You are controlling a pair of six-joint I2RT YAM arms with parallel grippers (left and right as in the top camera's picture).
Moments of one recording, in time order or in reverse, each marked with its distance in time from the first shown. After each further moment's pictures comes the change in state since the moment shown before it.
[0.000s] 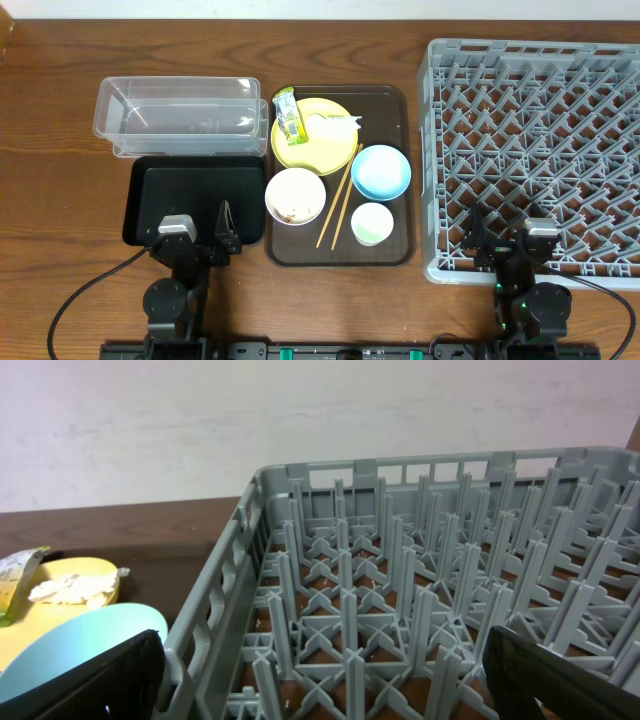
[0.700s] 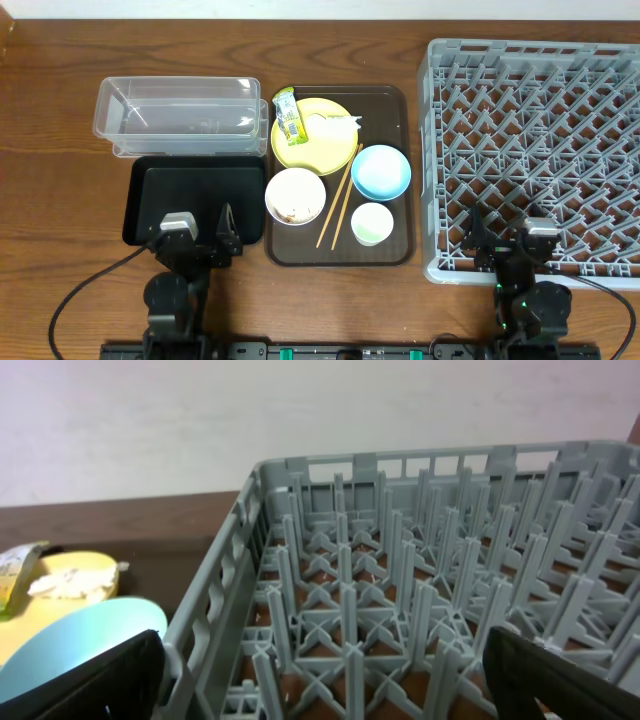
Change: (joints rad) left arm 0.000 0.087 0.047 -0.082 0.009 -0.025; right arm 0.000 0.011 0.025 -0.051 0.001 0.000
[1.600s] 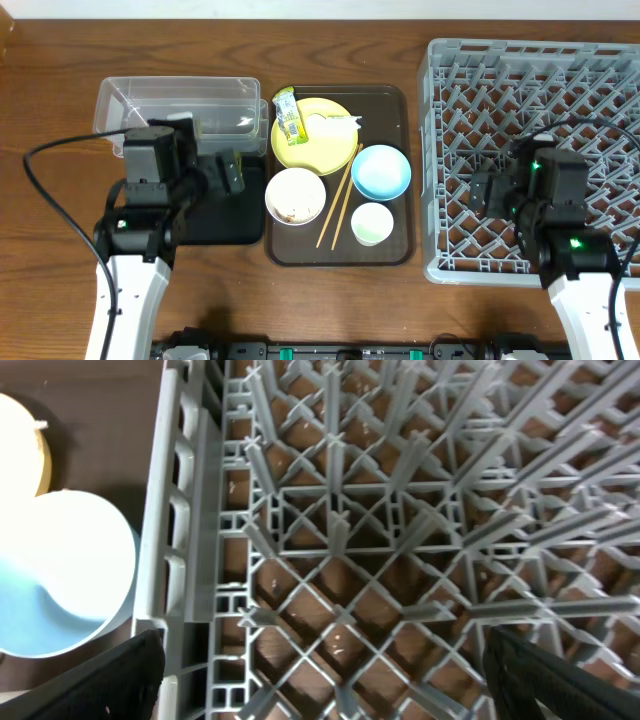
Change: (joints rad) left arm -0.009 0.988 0.864 -0.436 0.146 -0.012; right arm 0.000 0.994 0.782 -0.512 0.008 -0.001
